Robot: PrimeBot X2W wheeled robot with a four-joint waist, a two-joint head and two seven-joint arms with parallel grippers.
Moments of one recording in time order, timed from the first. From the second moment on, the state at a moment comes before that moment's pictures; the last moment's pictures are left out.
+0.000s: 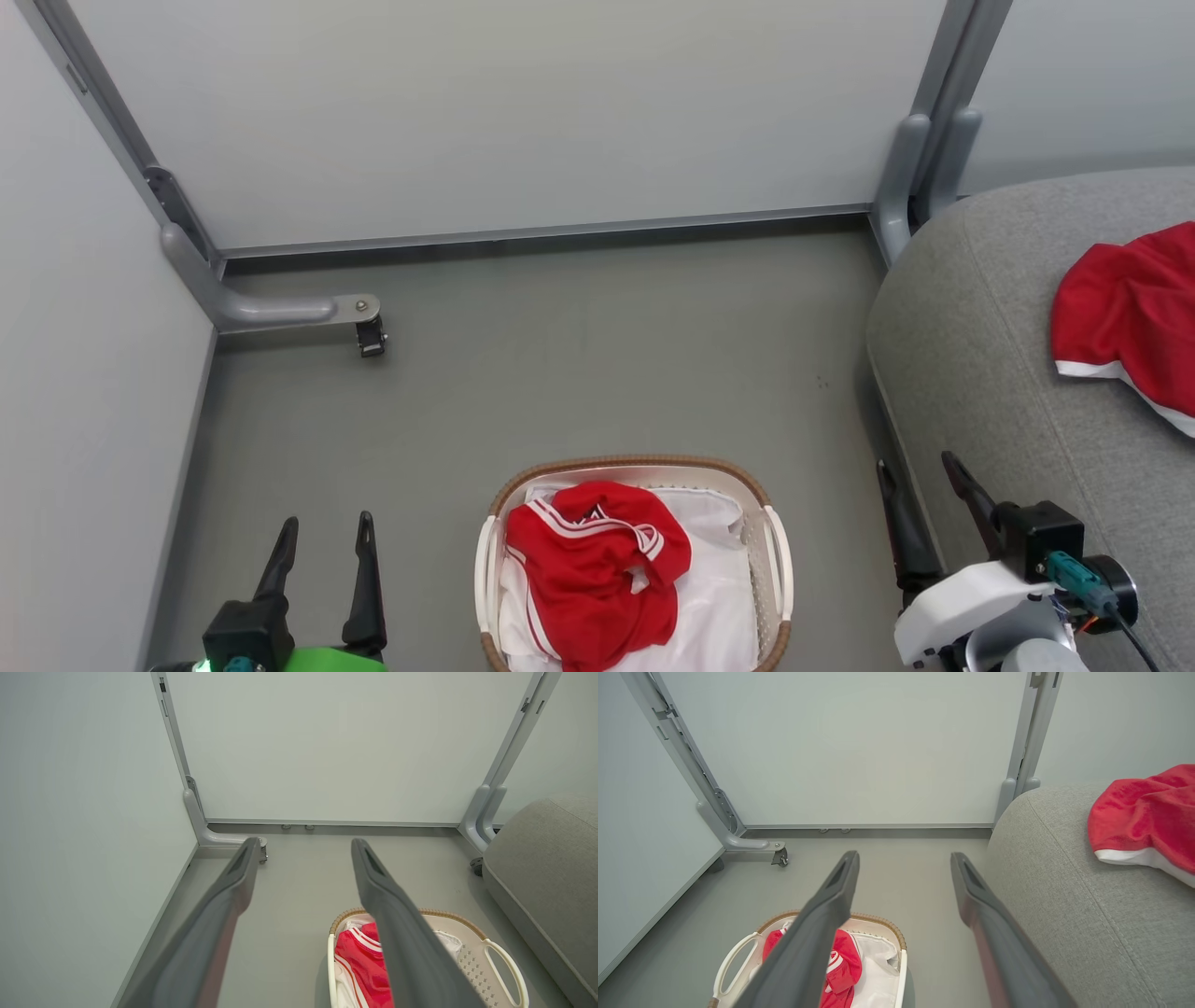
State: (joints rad) left arm 0.06 0.05 -0.06 0.25 -0.16 -0.06 -0.26; right arm -0.08 -0.07 0.05 0.34 0.18 0.13 -0.26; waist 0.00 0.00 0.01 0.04
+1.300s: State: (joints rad) left arm -0.49 0.05 -0.31 0.82 -0.19 -0.12 -0.26; right arm -0.42 -0.06 0.15 0.12 0.26 0.13 -0.26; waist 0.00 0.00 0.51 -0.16
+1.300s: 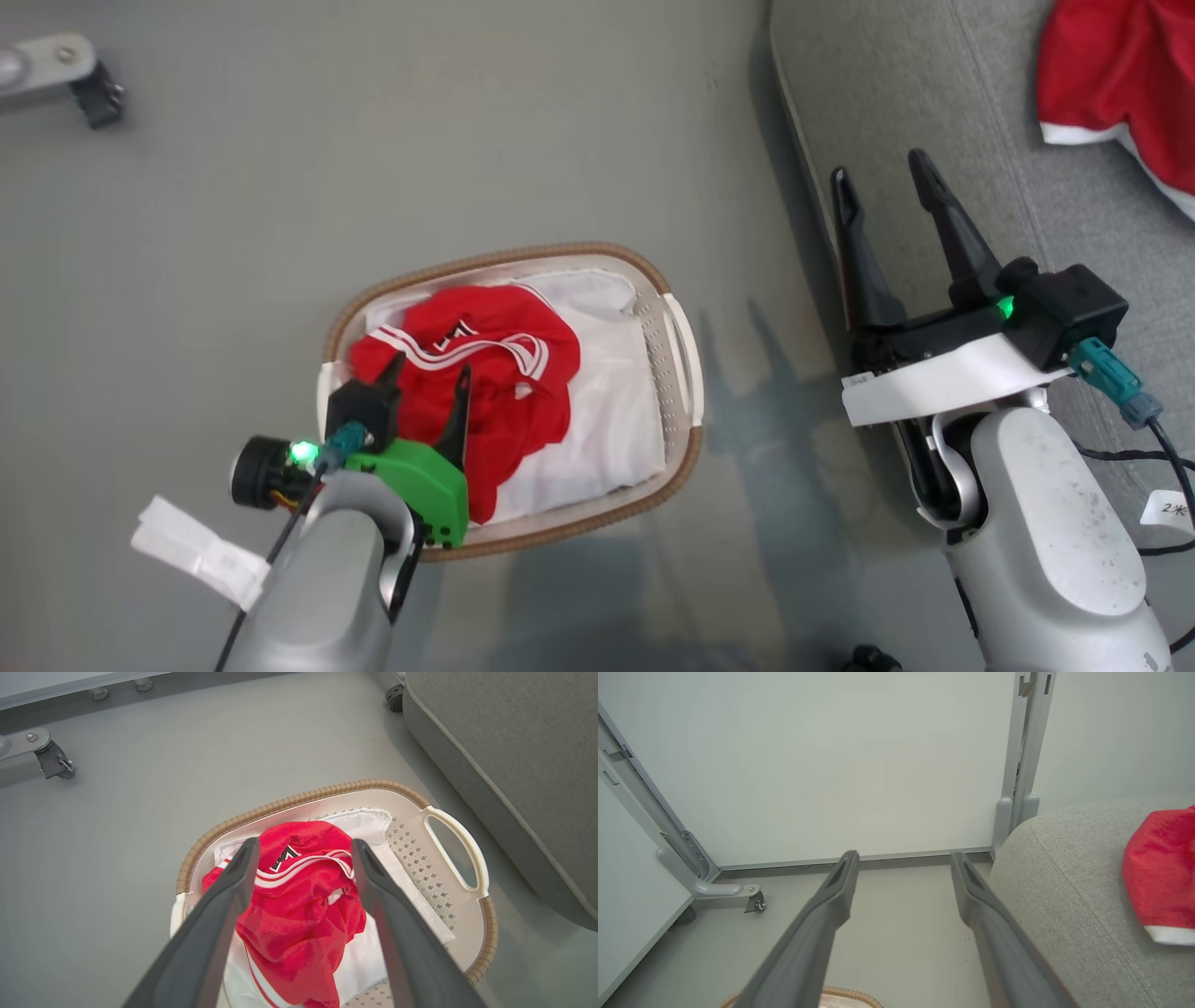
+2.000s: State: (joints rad) left arm -0.77 0.10 -0.41 1.24 -0.06 -0.06 -0.24; right arm -0.44 -0.05 0.17 0.06 0.33 0.13 -0.26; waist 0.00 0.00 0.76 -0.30
